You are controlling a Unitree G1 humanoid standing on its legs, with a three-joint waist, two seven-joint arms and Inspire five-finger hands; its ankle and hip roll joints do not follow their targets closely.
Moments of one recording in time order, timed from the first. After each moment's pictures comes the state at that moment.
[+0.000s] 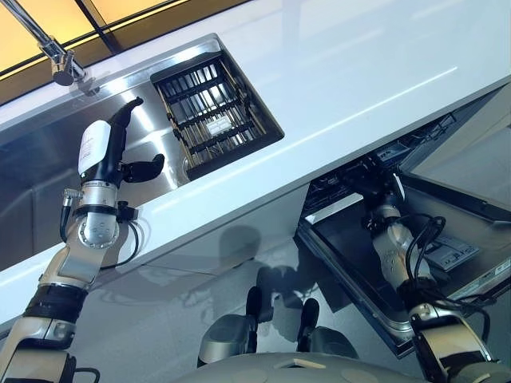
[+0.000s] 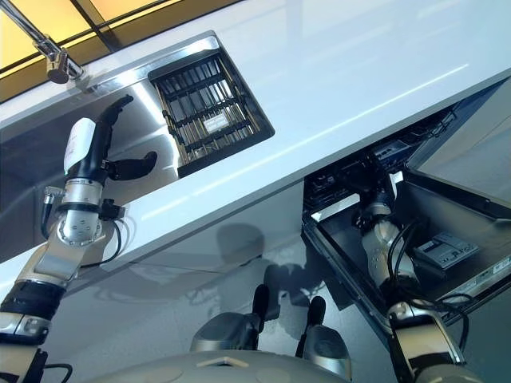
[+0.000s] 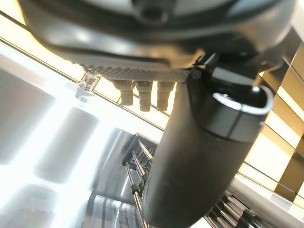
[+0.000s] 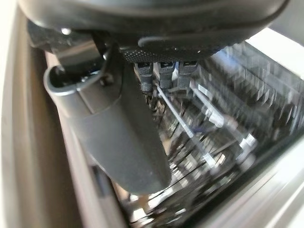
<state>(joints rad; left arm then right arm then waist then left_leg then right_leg) -0.15 0.74 -0.03 0.19 0.20 -0.22 0.36 -0.24 -0.44 0.12 0.51 0.51 -0.22 -0.24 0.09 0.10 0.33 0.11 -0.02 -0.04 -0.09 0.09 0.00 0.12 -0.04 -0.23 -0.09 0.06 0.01</state>
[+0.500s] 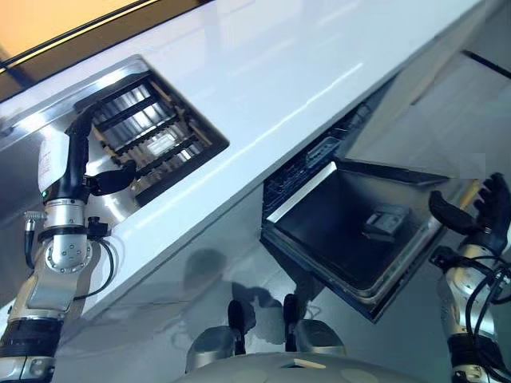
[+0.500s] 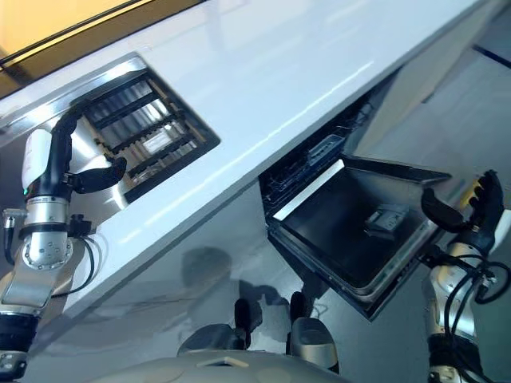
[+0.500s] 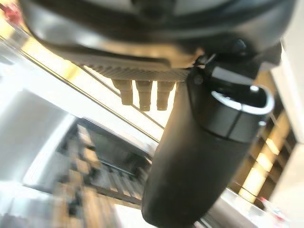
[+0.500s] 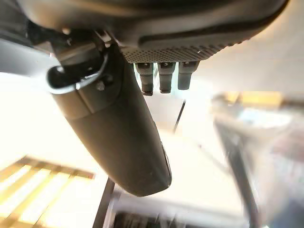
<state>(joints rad) 0.01 0.73 0.15 0.09 0.19 -0.24 0.36 0.05 -0.48 -0.32 0.34 0.27 -0.24 -0.43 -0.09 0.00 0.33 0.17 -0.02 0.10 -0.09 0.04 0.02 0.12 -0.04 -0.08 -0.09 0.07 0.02</state>
